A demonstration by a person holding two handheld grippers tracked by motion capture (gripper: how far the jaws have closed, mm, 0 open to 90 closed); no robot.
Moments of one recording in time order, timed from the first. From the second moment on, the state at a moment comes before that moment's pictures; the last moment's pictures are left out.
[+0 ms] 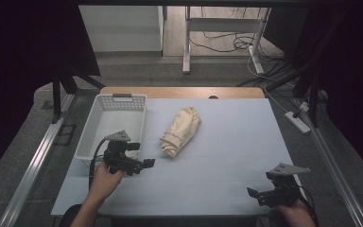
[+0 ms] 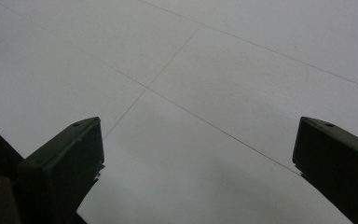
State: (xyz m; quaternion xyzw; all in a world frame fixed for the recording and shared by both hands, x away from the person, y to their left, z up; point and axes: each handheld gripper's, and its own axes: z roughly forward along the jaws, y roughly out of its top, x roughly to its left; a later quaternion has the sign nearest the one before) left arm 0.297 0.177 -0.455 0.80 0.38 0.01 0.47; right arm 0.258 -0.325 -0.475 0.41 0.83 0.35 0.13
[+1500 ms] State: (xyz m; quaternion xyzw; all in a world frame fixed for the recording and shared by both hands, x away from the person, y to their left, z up) left arm 0.233 0.233 -0.483 0.78 0.44 0.05 0.45; right arm 0.259 -0.325 -0.476 0.42 0.83 0.35 0.13
